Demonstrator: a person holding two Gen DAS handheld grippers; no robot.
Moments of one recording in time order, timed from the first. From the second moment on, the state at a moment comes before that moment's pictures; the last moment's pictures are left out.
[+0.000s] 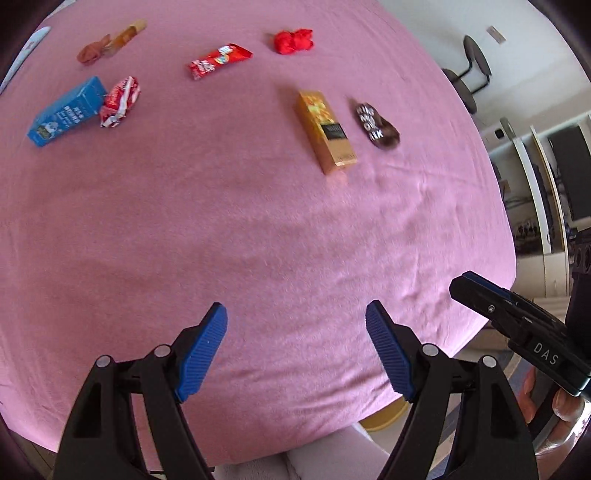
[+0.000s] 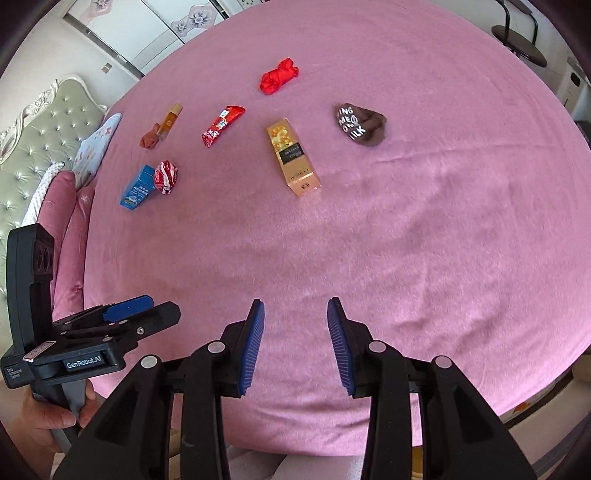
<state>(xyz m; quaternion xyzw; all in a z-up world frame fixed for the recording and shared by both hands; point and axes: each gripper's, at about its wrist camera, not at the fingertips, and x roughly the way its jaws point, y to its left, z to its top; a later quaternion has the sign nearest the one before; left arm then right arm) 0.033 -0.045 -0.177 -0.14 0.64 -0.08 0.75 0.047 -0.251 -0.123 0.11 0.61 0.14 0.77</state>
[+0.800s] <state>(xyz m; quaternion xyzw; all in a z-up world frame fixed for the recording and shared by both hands) 0.209 -0.001 -0.257 -0.17 0.64 -0.03 0.75 0.252 -0.174 -0.238 0.00 0.65 0.14 0.74</state>
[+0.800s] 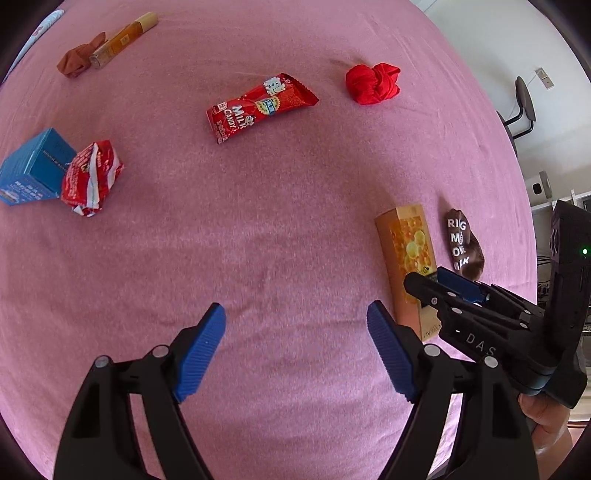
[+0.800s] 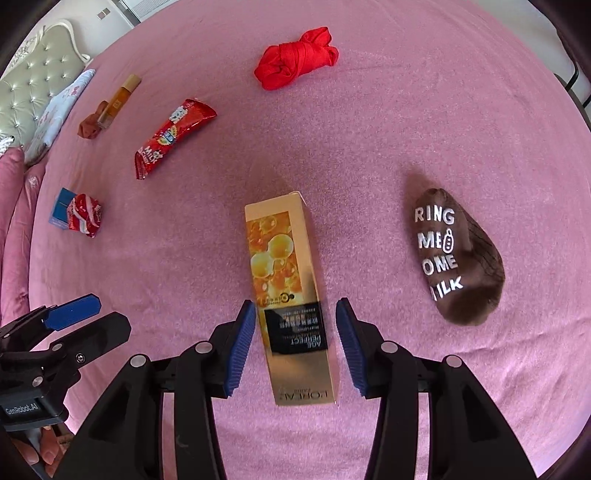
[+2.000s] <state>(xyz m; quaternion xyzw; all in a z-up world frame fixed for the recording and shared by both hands) 0.368 0.021 -0.292 -0.04 0.64 -0.03 0.76 0.291 -0.162 -0.241 0.10 0.64 0.15 0.75</state>
